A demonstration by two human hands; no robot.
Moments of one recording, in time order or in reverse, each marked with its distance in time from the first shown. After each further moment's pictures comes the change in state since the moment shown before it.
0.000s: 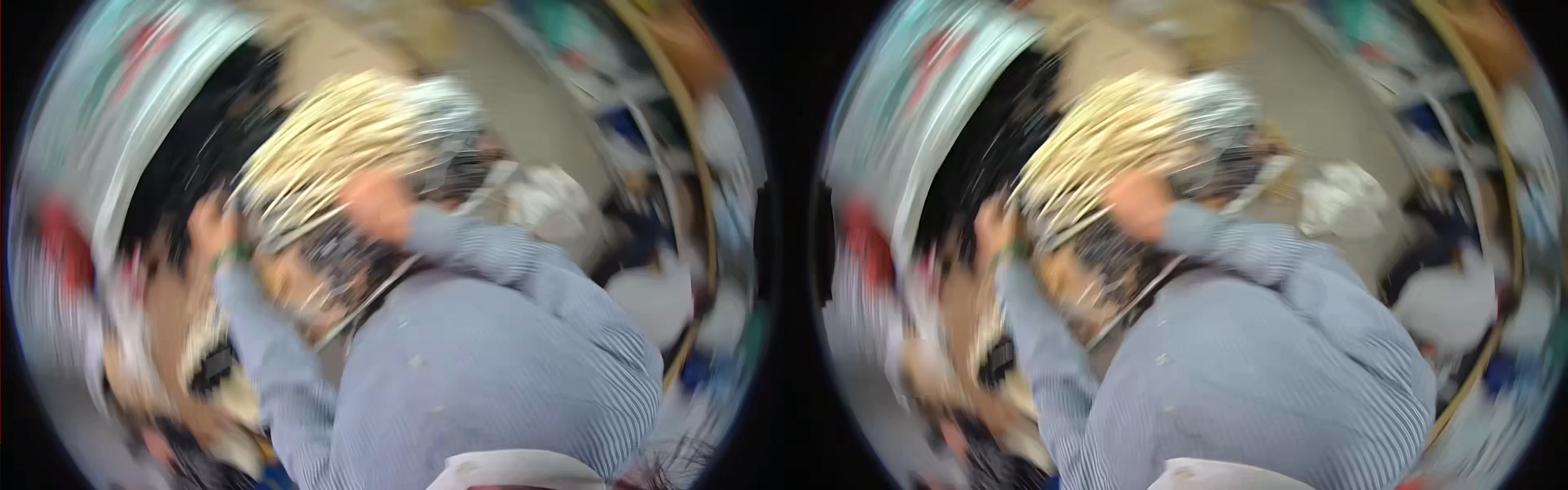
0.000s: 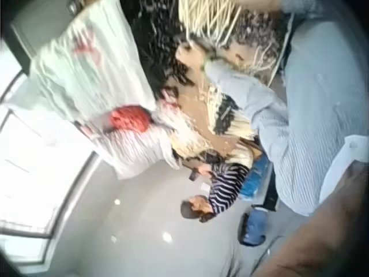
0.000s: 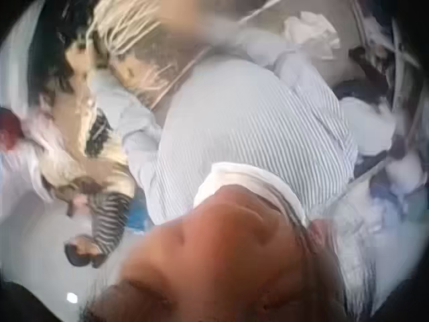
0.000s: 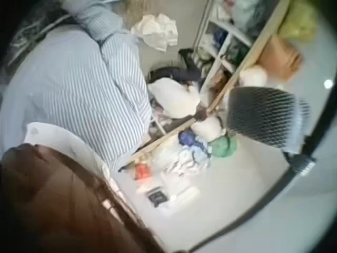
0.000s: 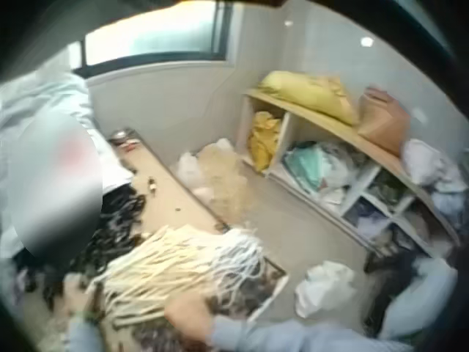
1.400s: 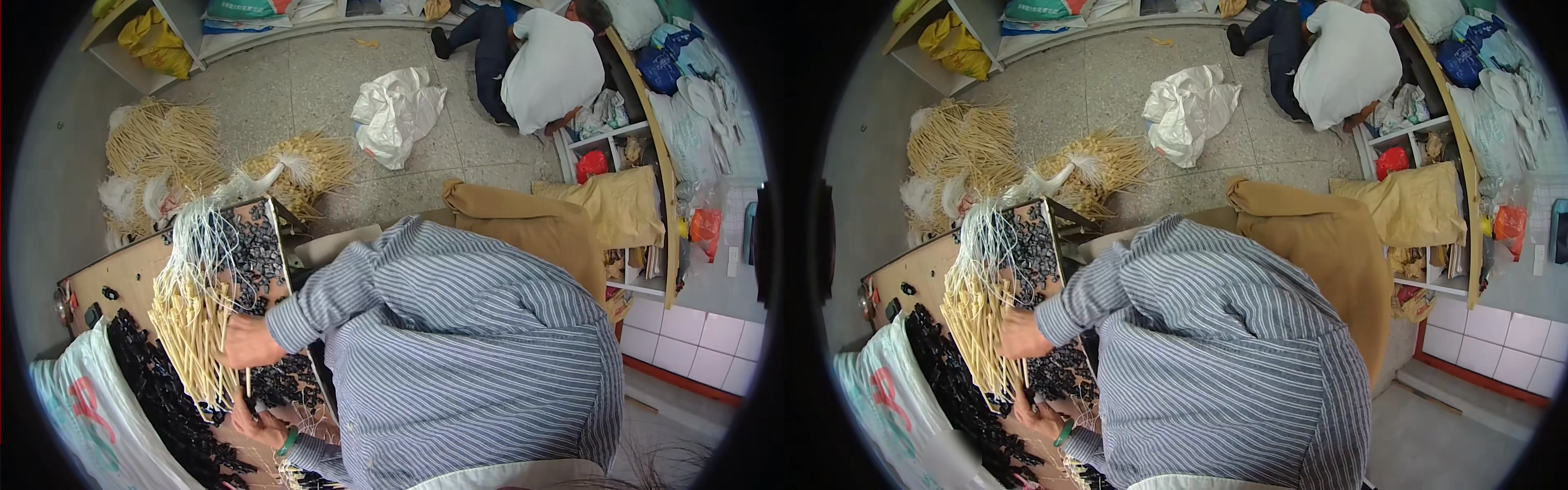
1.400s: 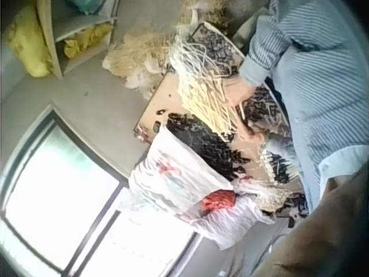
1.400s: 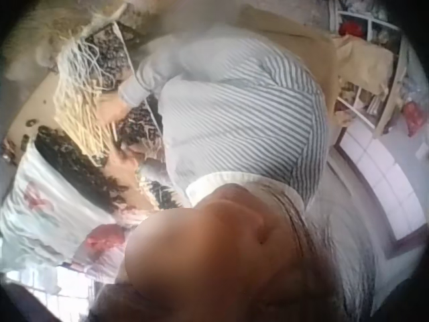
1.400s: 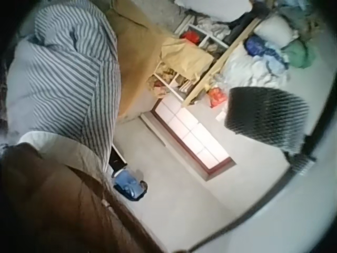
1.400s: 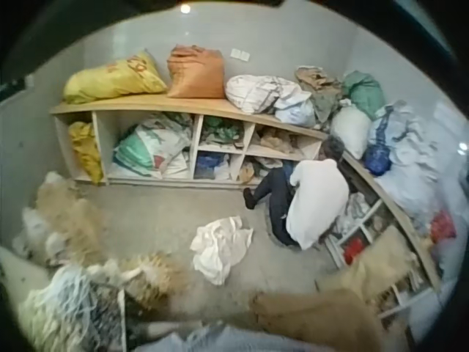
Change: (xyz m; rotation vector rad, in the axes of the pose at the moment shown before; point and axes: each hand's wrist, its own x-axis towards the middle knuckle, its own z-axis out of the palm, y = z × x) left_hand -0.092 0.083 -0.007 -0.083 -0.287 0.588; right_hand -0.022 -0.003 -0.003 0.257 0.250 -0.031
